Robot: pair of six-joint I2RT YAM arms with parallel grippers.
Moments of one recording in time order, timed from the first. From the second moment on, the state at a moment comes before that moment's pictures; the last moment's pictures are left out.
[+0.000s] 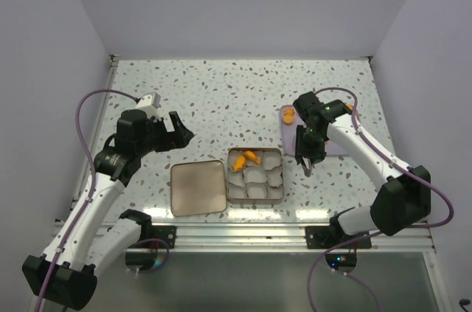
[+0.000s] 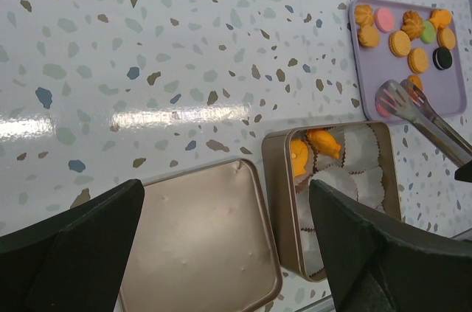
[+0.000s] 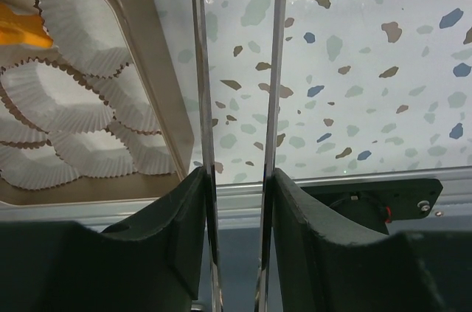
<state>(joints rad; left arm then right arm) -0.28 0.84 0.83 -0.54 0.13 -0.47 0.43 1.41 1.20 -1.21 0.08 0.57</state>
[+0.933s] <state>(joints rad) -0.28 0.76 0.82 -0.54 0.13 -0.51 0.47 1.32 1.40 -1.28 0.00 0.59</state>
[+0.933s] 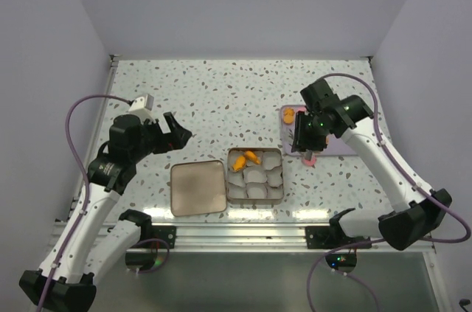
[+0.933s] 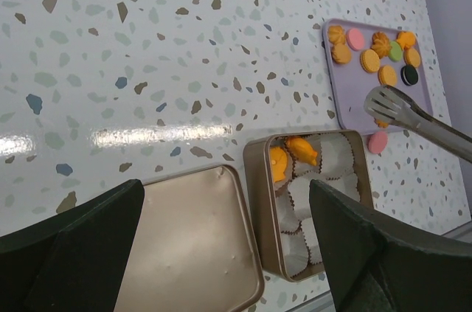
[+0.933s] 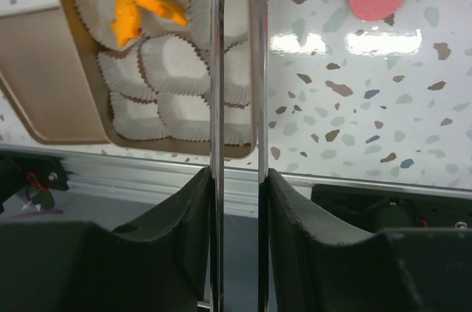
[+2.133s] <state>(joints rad) -0.28 0.71 0.79 -0.56 0.17 -0.52 0.49 1.08 1.08 -1.35 0.16 0.68</state>
